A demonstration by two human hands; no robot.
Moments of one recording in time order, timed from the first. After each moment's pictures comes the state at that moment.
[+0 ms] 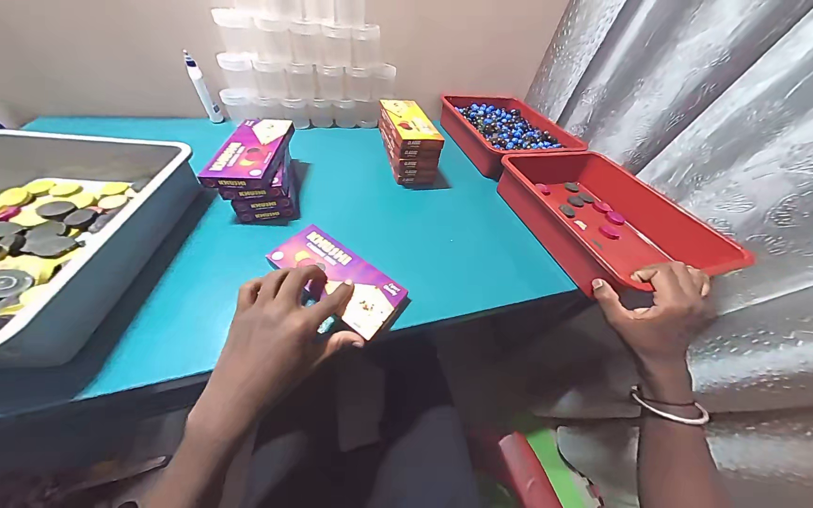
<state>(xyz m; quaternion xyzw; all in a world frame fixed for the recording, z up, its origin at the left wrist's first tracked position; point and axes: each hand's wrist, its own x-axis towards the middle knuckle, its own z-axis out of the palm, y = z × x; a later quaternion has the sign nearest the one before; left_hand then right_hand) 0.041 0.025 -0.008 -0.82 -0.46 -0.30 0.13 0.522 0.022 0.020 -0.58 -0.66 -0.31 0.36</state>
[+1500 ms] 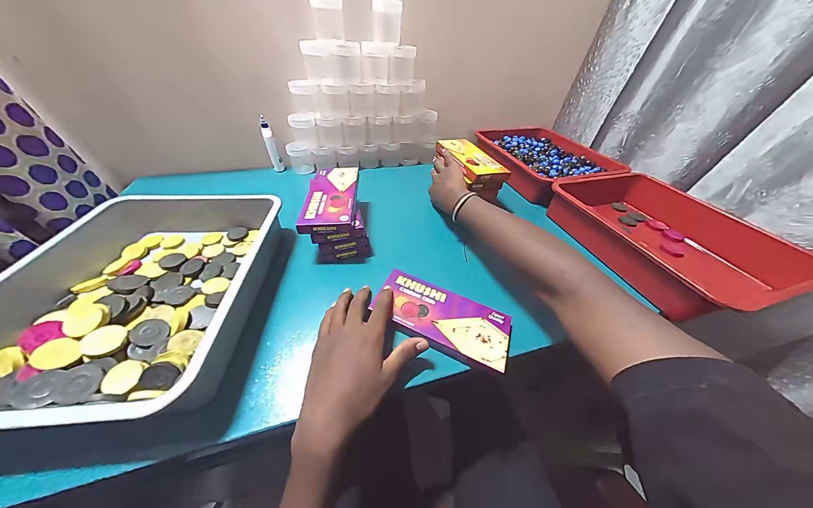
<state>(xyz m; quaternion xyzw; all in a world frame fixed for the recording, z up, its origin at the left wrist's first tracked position) 0.004 0.040 0.002 -0.77 -0.58 -0.24 -0.06 0.213 0.362 0.055 -0.55 -0.75 -0.29 -0.23</state>
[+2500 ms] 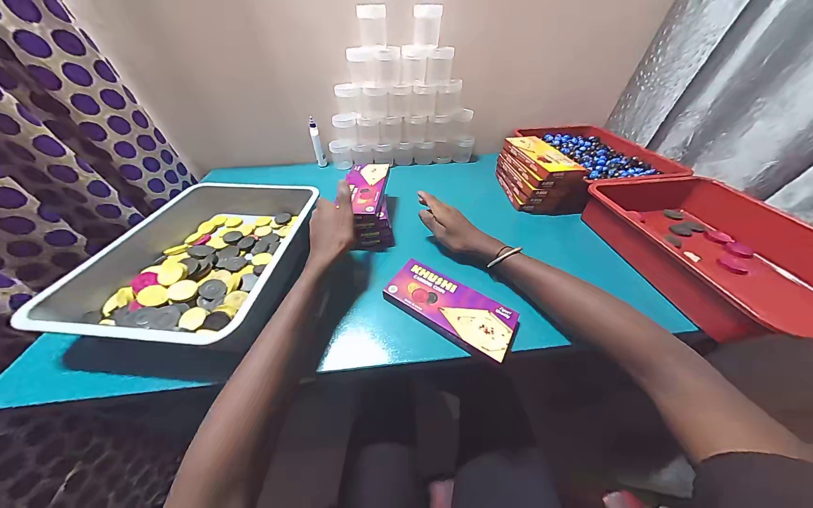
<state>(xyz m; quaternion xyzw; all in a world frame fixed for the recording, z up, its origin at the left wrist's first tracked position) -0.042 0.173 0.054 -0.51 -0.72 -0.43 -0.20 0.201 0.257 0.024 -0.35 -0.88 0.16 0.26</state>
